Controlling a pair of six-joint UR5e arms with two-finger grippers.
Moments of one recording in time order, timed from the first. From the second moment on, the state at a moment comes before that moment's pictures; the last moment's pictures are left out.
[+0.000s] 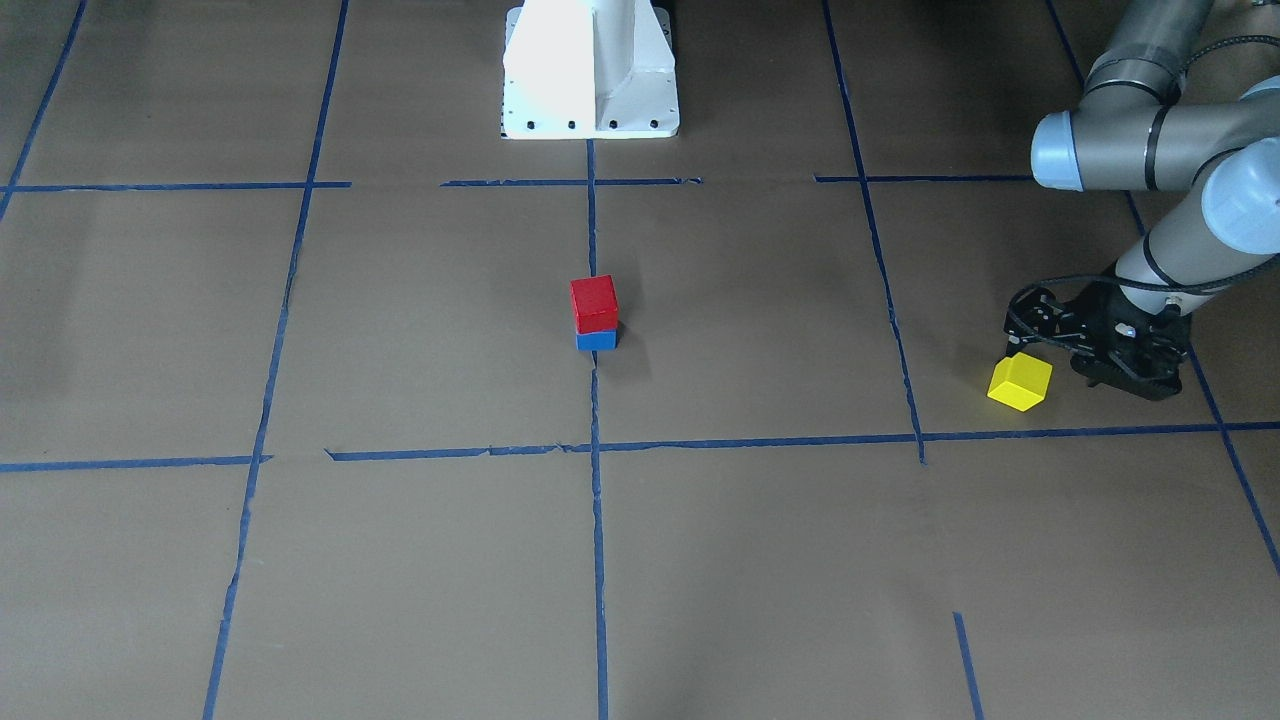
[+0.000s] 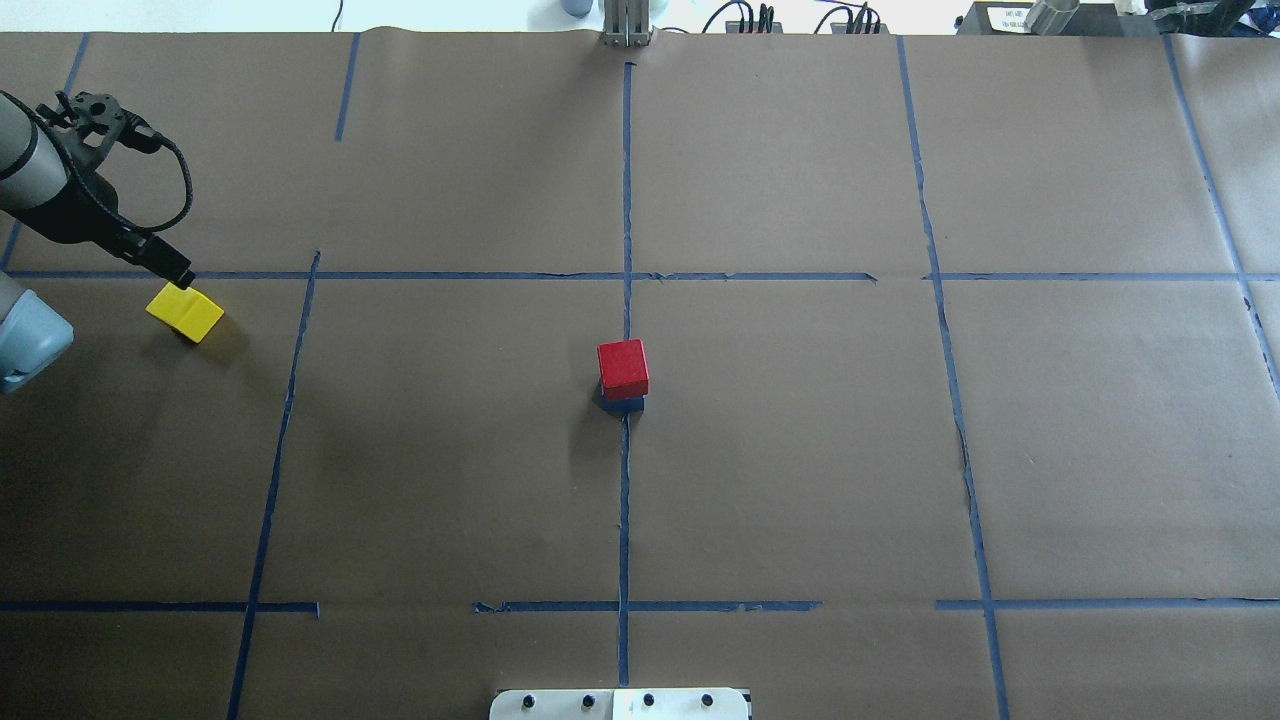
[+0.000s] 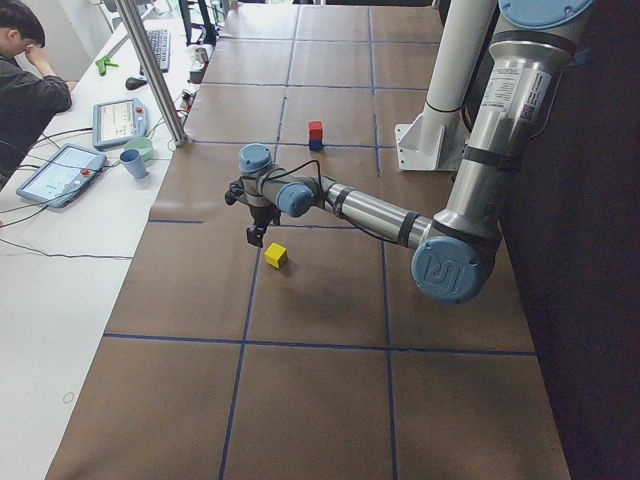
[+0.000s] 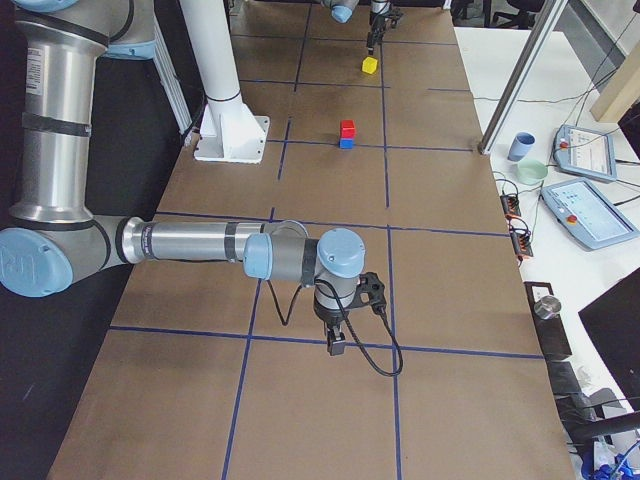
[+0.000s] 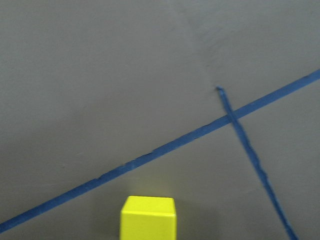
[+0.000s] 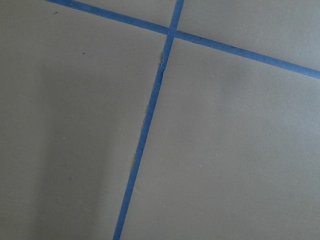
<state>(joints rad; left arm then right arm) -1.06 -1.81 -1.59 -1.80 -2.22 -0.27 1.57 -1.73 1.77 -1.67 2.27 -0.29</state>
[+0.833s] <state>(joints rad) -1.02 -1.81 -1.49 -1.91 -2.22 -0.39 1.57 -1.73 1.77 -1.67 2.27 -0.29</state>
